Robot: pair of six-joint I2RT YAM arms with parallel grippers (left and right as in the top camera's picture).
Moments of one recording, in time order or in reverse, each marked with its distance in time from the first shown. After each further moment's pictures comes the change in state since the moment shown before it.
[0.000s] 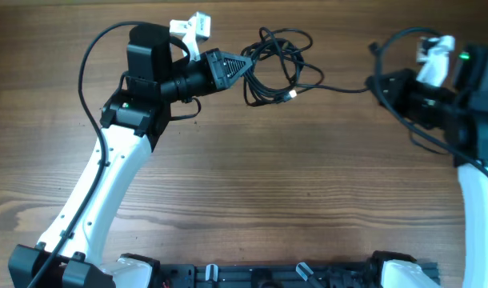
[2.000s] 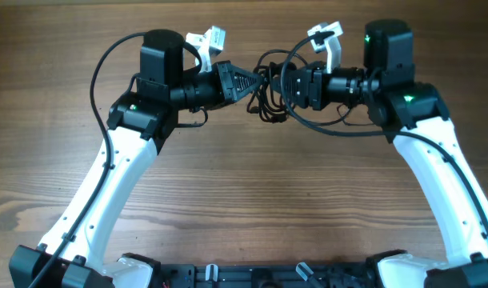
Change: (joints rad) left arm -0.055 -0.006 0.007 -0.112 0.076 -0.055; right arm 0.390 0.226 -0.003 0.337 -0.265 -0.202
